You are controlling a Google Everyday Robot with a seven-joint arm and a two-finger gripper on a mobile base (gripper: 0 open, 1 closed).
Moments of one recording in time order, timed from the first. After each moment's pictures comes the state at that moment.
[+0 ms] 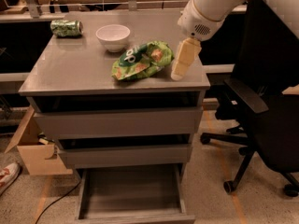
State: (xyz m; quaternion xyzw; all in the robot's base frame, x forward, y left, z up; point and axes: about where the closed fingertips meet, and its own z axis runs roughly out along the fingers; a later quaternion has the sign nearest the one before) arm 0.622 -0.086 0.945 -0.64 0.72 0.00 0.25
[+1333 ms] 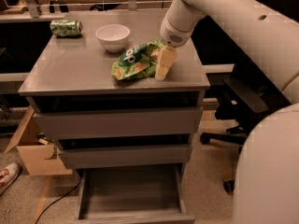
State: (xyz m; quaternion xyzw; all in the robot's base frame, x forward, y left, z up) arm 0.704 -0.047 0.881 -0.65 0.72 -0.01 0.24
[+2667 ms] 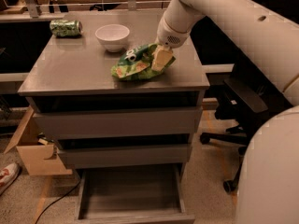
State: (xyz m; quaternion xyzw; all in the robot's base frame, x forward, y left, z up) arm 0.701 -0.033 0.881 -0.67 0.70 0.00 0.25
